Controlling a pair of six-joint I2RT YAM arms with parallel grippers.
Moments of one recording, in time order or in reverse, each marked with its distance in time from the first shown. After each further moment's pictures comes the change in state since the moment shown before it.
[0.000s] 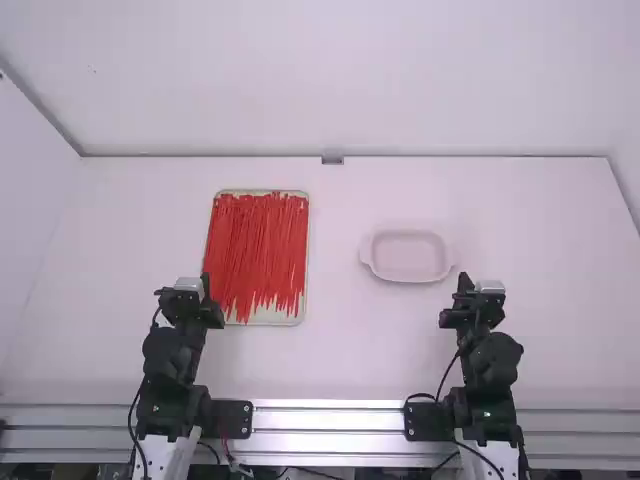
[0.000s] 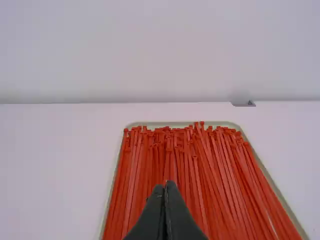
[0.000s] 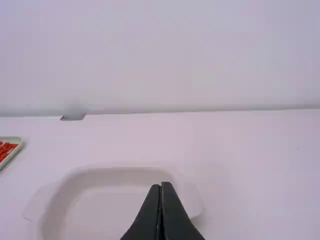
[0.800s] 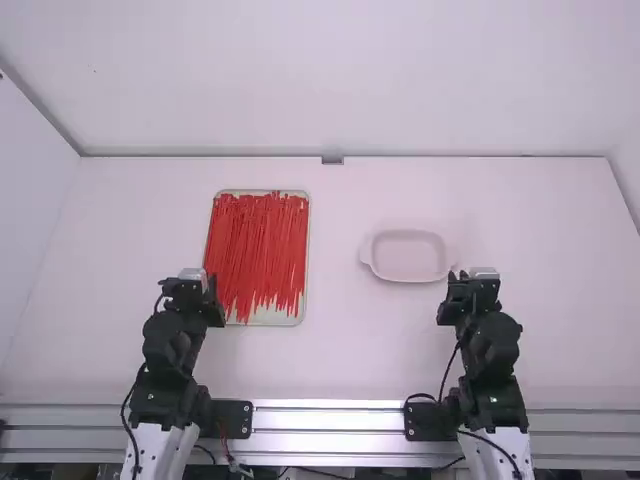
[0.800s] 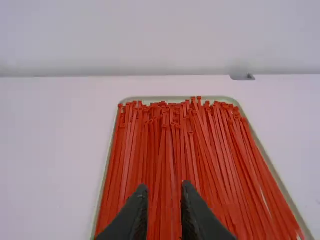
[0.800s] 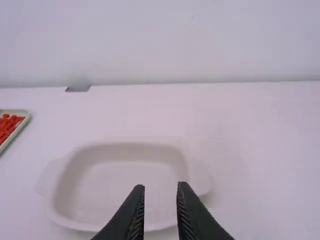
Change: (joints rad) left arm -0.010 0.215 0.111 -0.057 0.018 -0.012; right arm 0.041 0.266 0.138 -0.053 -0.001 0.014
